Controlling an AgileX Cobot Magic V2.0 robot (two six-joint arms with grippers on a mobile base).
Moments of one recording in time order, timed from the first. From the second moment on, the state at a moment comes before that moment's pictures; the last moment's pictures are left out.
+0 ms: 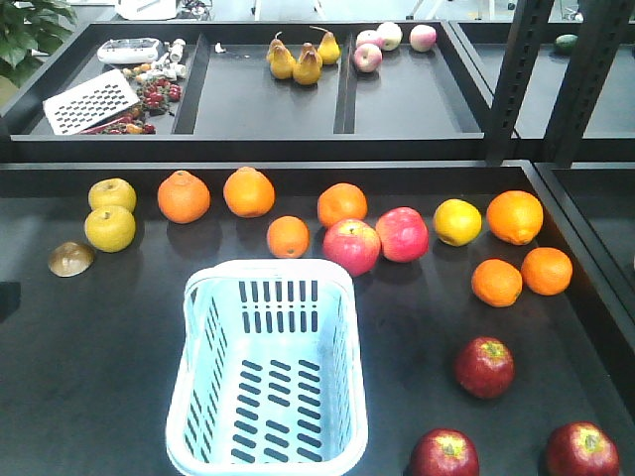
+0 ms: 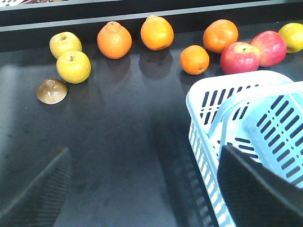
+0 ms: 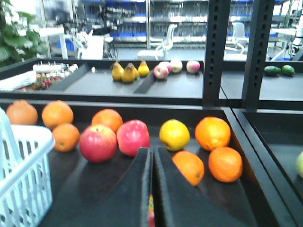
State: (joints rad) left arm -0.15 0.74 -0.73 -0.08 0.66 0.03; right arm 0.10 -0.01 0.03 0.03 0.09 -0.03
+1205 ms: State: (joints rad) left arm -0.15 0.74 -0.73 -0.08 0.66 0.03; right arm 0.10 0.82 -0.47 0.13 0.74 0.03
